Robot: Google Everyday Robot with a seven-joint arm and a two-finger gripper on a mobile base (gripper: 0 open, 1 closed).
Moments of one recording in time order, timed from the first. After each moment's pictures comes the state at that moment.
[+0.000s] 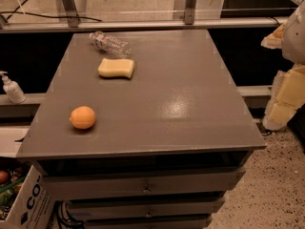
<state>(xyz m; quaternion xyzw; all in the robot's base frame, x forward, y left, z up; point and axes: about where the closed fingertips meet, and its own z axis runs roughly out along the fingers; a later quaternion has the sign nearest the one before) 0.438 -0.217 0.976 -0.60 0.78 -0.03 0.16</state>
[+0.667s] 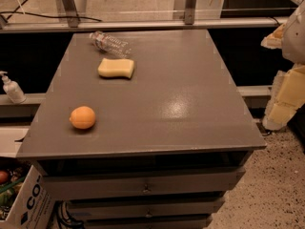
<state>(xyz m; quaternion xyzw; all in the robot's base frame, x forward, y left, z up) 0.438 -0.217 0.976 -0.60 0.78 -0.03 0.16</state>
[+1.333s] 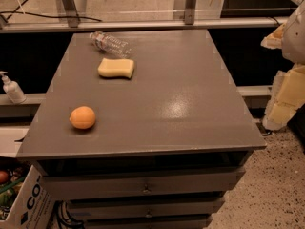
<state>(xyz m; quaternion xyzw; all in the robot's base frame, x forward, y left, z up) 0.438 -0.217 0.976 -0.60 0.78 -0.03 0.16</state>
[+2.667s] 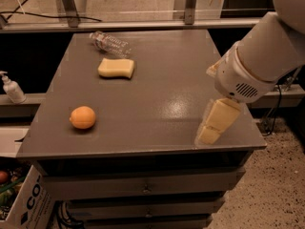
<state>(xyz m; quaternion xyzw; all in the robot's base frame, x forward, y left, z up) 0.447 -0.118 0.907 -0.59 0.77 0.05 0.21</state>
